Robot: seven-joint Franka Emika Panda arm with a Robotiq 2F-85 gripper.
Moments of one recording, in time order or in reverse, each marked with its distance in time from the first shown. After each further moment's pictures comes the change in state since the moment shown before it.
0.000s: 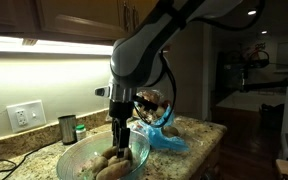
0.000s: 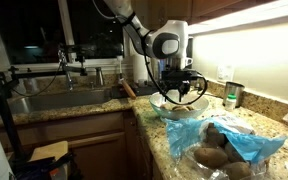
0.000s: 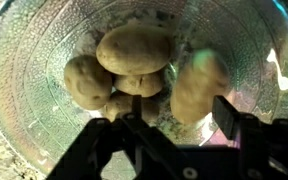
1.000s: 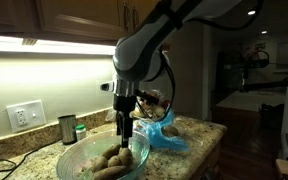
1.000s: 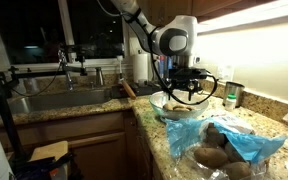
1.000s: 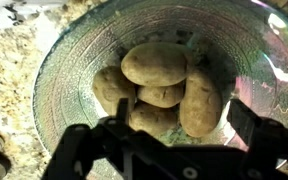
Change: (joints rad) arm -0.029 0.003 -0.025 0.039 -0.002 -0.045 -0.017
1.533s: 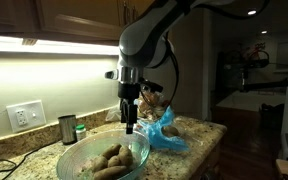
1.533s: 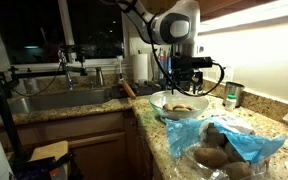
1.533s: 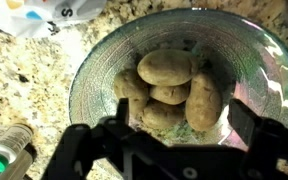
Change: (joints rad) arm 0.000 -0.083 -0.035 -0.015 -0.027 -0.048 0.002
